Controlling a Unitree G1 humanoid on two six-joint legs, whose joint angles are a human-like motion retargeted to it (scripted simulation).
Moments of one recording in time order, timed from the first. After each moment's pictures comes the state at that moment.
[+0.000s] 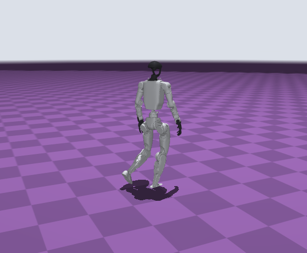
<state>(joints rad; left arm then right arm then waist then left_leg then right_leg) 0.05 0.29 -0.27 1.12 0.11 -0.06 -0.09 -0.17 -0.24 0.38 1.17 -0.17 -0.02 0.07 0.11 0.05 -0.09 -0.31 0.24 0.03 1.21 -0.19 -0.04 -0.22 0.16 -0.14 0.28 -0.34 -0.08</state>
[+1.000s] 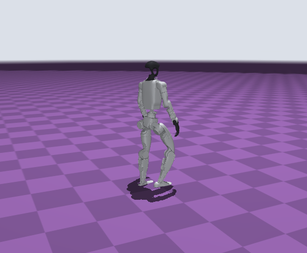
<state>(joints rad) -0.06 0.37 -0.24 1.11 0.05 -0.07 -0.05 -0.11 -0.26 0.37 1.16 -0.11 -0.03 0.16 -0.04 -0.14 -0.12 -0.09 -0.22 0.02 0.10 -0.35 0.10 -0.61 -0.19 -0.13 0.86 -0.42 0.06</state>
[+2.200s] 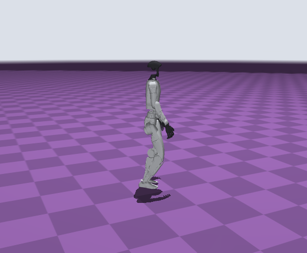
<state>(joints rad) 0.04 0.37 -0.21 1.27 0.08 -0.05 0.00 -0.16 -0.24 0.45 1.11 -0.08 -0.04 0.12 0.12 -0.11 -0.09 -0.18 -0.24 -0.12 0.30 -0.45 0.07 -0.48 -0.15 -0.09 0.87 -0.59 0.03</state>
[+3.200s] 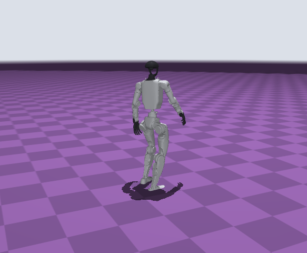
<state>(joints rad) 0.06 0.34 -0.25 1.21 0.04 -0.07 -0.07 -0.42 -0.26 0.39 1.09 -0.03 -0.04 0.00 0.18 -0.08 -0.12 -0.59 0.15 0.20 0.90 -0.48 0.03 -0.19 0.04 -0.18 0.26 -0.43 -0.05</state>
